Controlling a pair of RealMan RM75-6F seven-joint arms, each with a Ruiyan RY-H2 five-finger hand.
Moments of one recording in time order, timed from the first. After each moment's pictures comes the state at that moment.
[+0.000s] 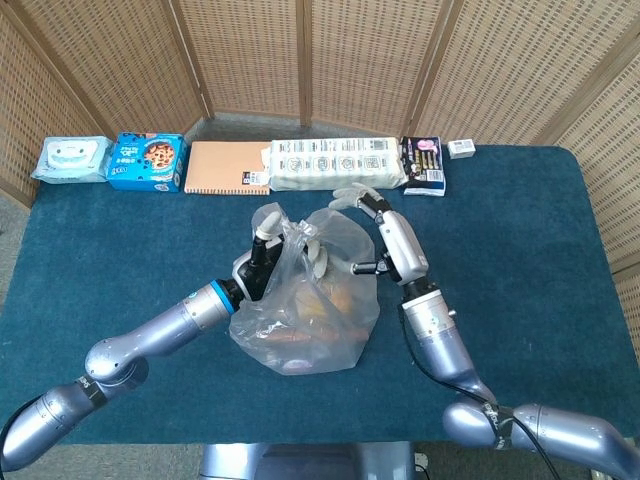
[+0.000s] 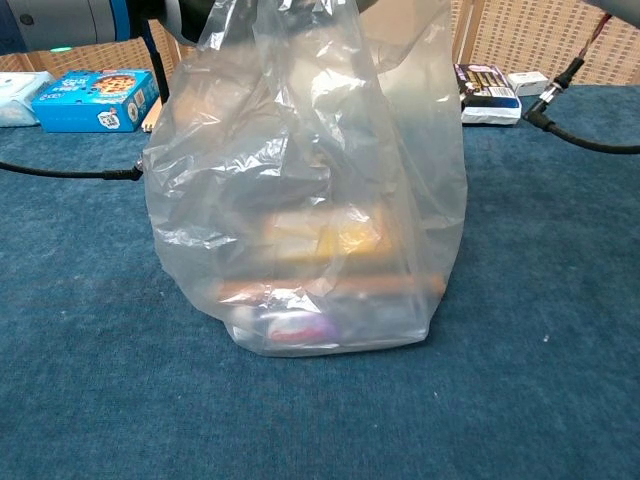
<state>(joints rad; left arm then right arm) -0.48 -1.75 -1.09 -1.64 0.55 -0.17 -0.38 0.72 -1.48 0.47 -1.80 -1.12 1.14 0.20</state>
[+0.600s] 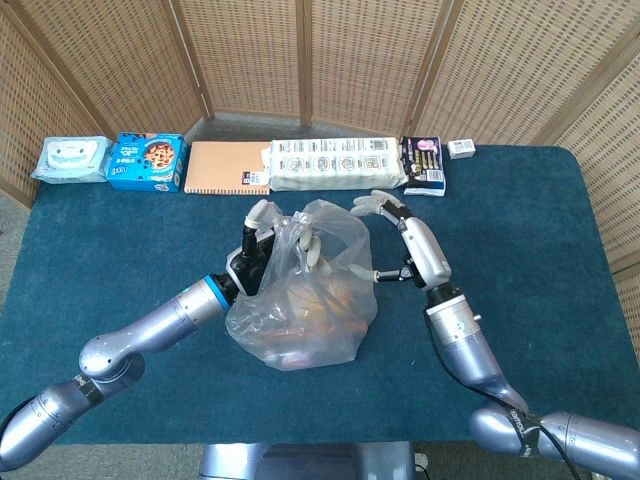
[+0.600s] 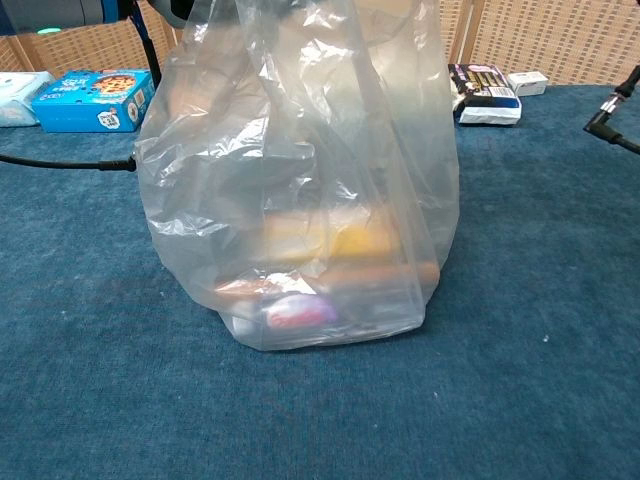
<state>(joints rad) -0.47 -1.75 -1.12 -1.63 0.52 -0.19 -0.46 0.65 -1.38 0.42 -1.80 -1.21 1.13 0.32</state>
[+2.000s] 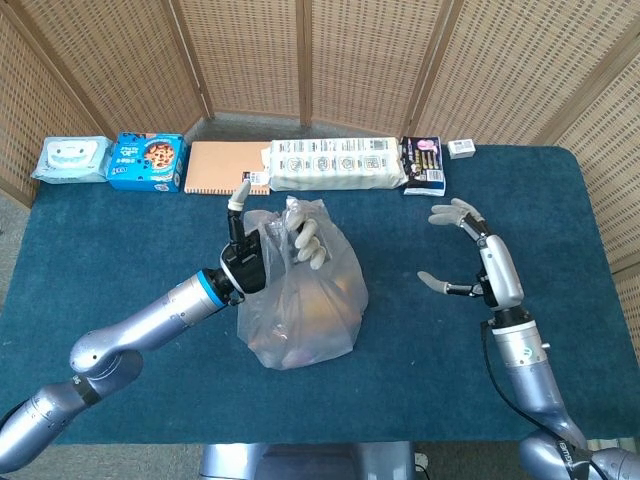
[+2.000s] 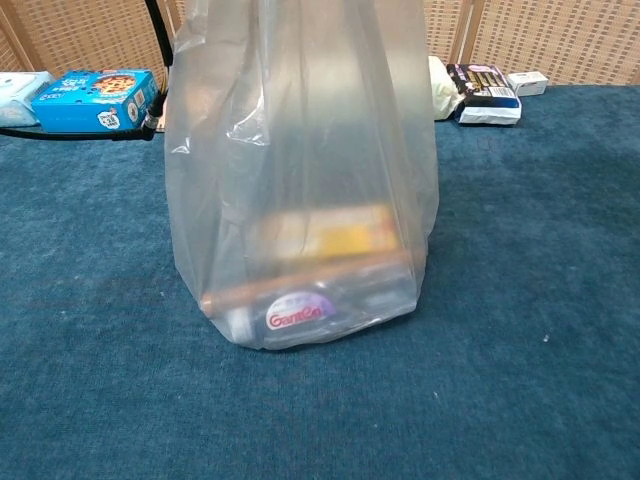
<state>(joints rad) -0.46 -1.76 -1.21 -1.67 0.36 -0.28 -0.61 0.46 -1.26 0.32 -1.77 -1.35 1.30 0.48</state>
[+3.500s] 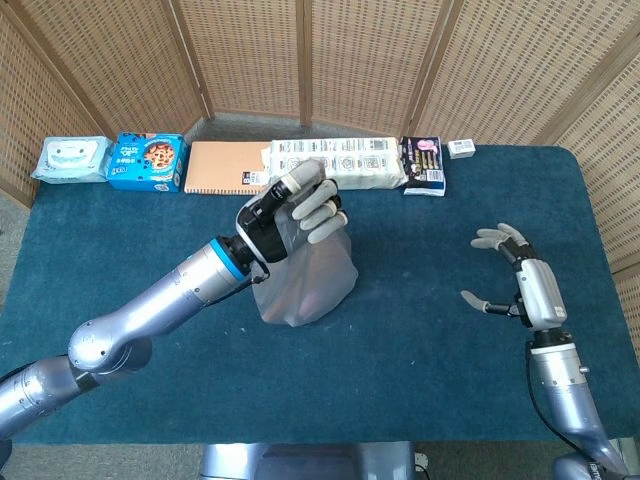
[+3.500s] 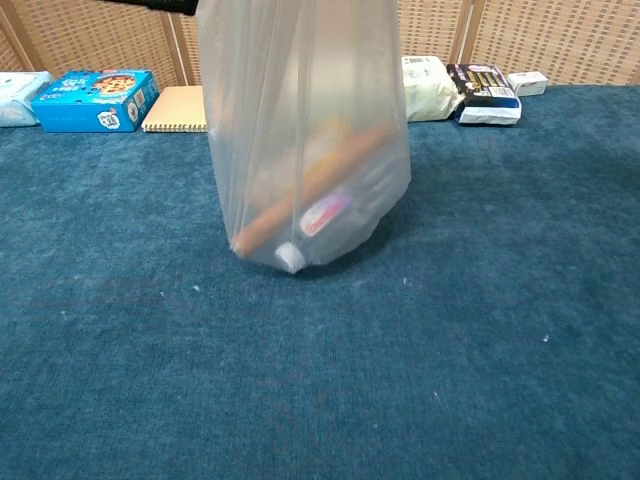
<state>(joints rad) -0.71 -1.59 -1.23 -1.83 0.37 0.10 -0.85 0.35 -1.21 0.22 -1.66 -1.39 1.33 0.37</state>
